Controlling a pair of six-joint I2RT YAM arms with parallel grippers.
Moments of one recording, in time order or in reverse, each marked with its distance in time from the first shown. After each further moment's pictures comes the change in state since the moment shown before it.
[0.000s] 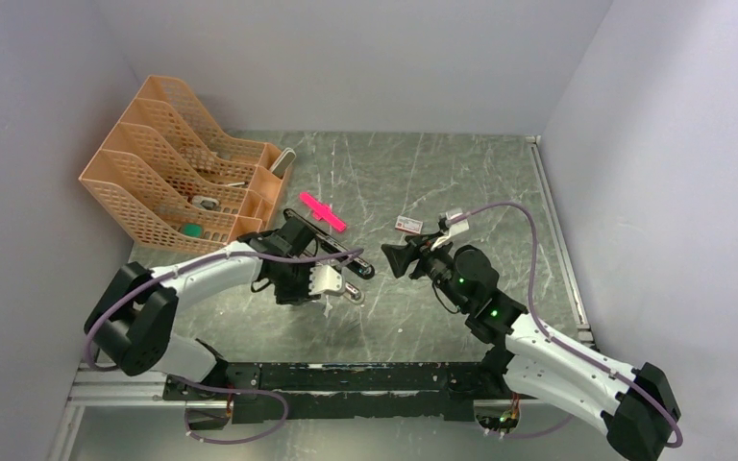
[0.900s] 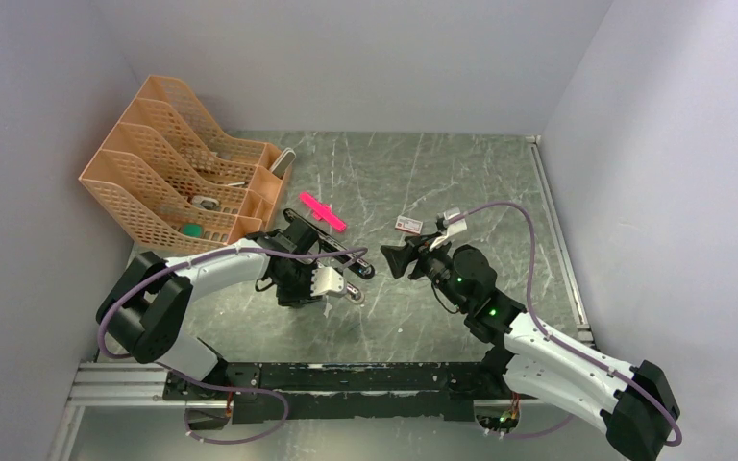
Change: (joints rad) left arm 0.001 0.090 0.004 0.014 -0.005 -0.002; right arm 0.000 0.014 0.000 -0.004 -0.003 -0.003
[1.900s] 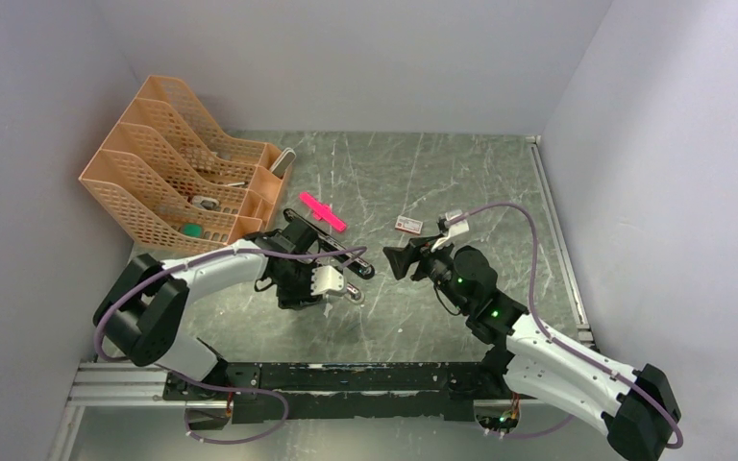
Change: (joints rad) left arm 0.000 -0.012 -0.002 0.006 0.007 -0.011; right arm 0.000 -0.021 0.000 -0.051 0.031 0.000
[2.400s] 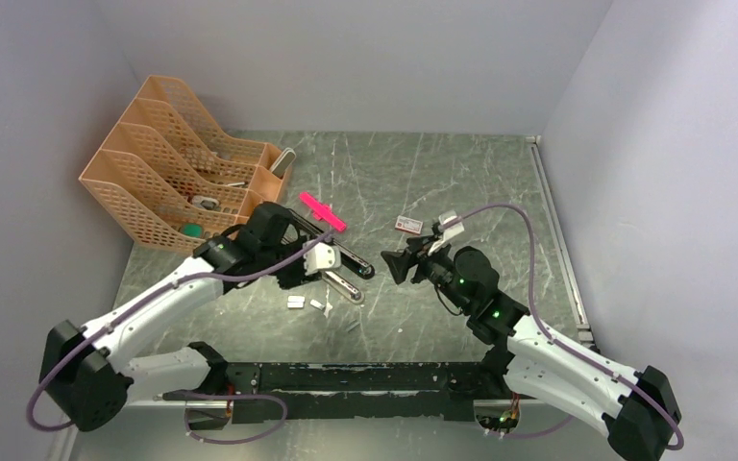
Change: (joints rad) left arm 0.000 -0.354 0.050 0.043 0.066 -0.108; right arm 0.000 -0.014 0.000 0.000 -0.053 -0.085
